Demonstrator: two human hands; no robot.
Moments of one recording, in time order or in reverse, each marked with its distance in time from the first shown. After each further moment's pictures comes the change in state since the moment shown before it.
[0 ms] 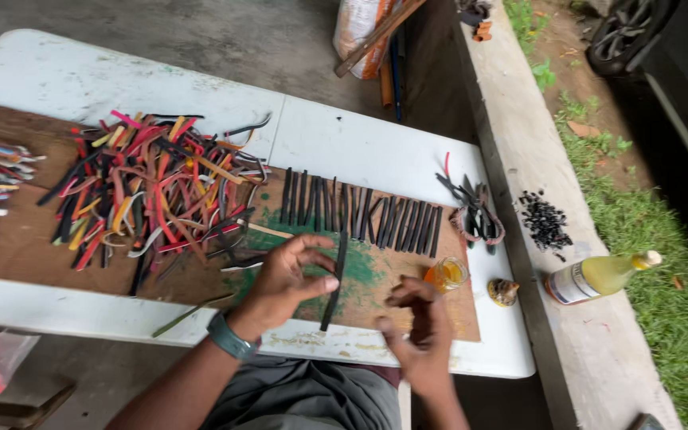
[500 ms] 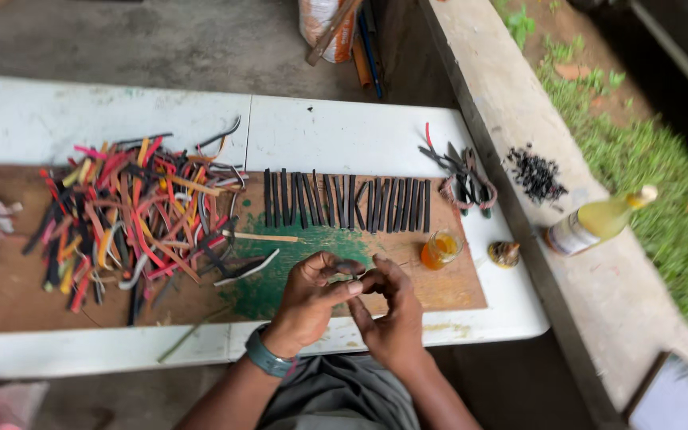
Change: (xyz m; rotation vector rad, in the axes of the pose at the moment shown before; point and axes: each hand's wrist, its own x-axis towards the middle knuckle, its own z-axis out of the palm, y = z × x) left_hand 0.002 -0.030 0.046 -0.258 0.003 -0.009; right_hand 0.002 0.017 0.034 -0.367 0.096 -0.197
